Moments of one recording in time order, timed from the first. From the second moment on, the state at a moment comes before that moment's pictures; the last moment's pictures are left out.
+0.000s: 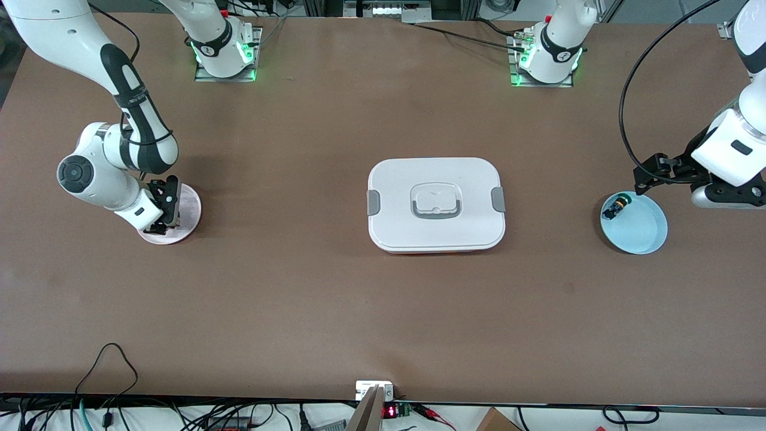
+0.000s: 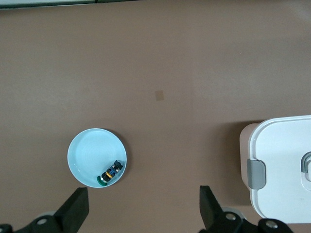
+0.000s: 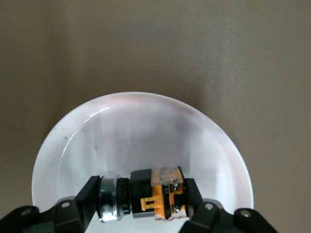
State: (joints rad) left arm -0.02 0.14 -0.05 -1.51 0.07 1.69 -0.05; right arm -0.05 0.43 -0.06 -2.14 -0.04 2.50 -1.65
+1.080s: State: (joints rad) left arm -0.02 0.14 -0.05 -1.50 0.07 1.69 -0.05; right arm -0.03 0.42 0.05 -1.89 0.47 1.91 -1.66
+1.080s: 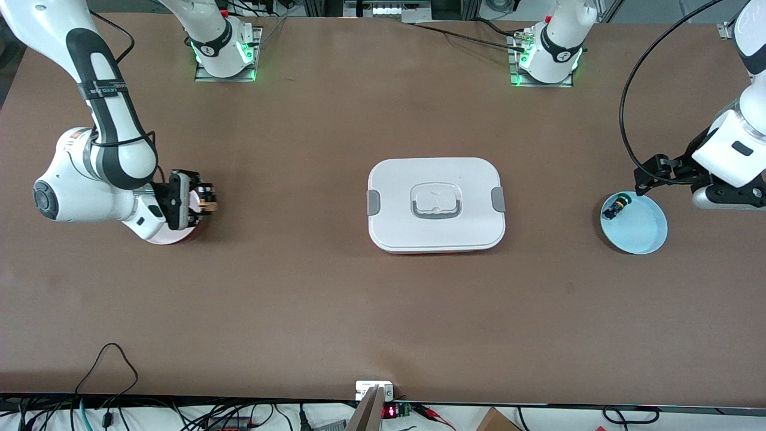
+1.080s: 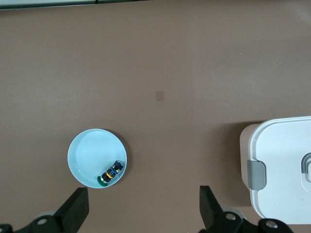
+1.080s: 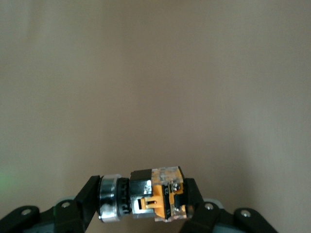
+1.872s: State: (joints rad) left arm -0.02 0.14 -0.05 -1.50 -0.05 1.53 -0.05; right arm 0.35 0.44 0.27 -1.69 1.50 2.25 -1.64
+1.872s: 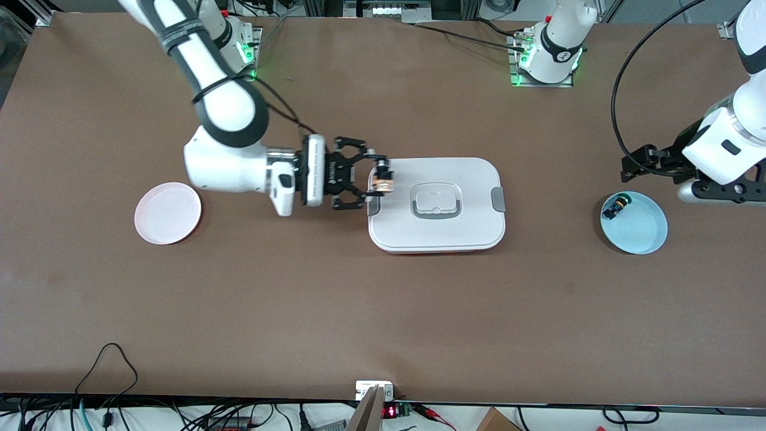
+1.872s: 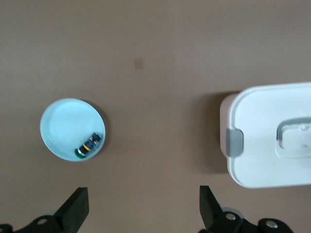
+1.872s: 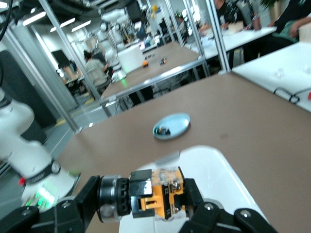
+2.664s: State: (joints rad) left arm 0.09 0.34 -0.04 -1.50 -0.82 1.23 -0.04; right arm 0.55 0.54 0.27 -1.39 1.79 2.43 -1.64
